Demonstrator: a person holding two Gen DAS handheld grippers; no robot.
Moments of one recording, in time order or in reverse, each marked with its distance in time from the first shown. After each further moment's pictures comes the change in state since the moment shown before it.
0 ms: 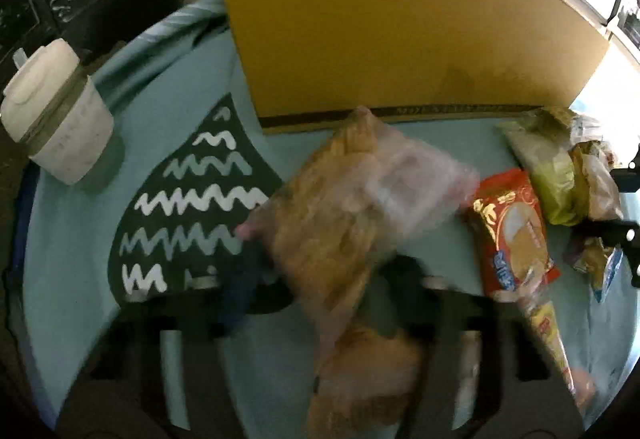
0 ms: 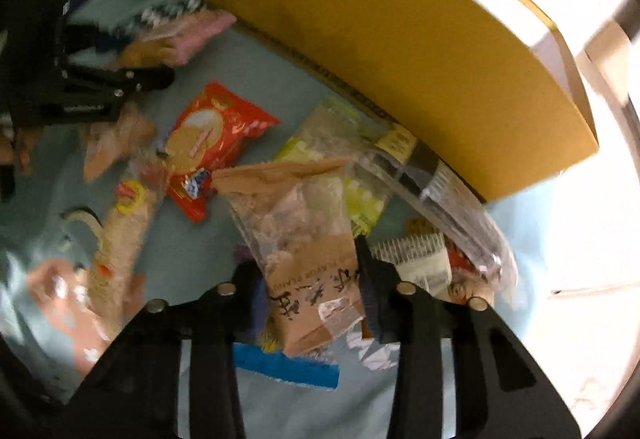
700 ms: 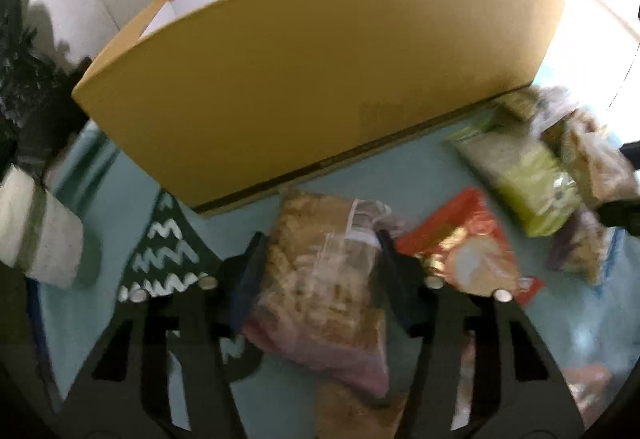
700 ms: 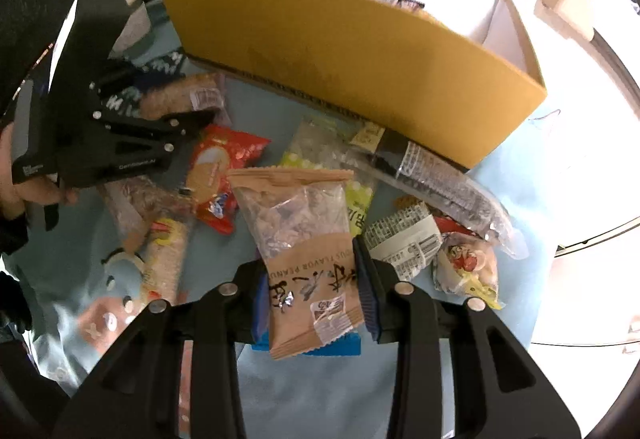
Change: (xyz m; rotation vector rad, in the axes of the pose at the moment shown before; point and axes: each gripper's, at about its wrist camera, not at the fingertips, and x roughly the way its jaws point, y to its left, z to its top) left arm 0.002 -0.042 0.031 0.223 -0.030 -0.051; right arm -0.032 -0.014 -0.008 0.204 -0.053 0.054
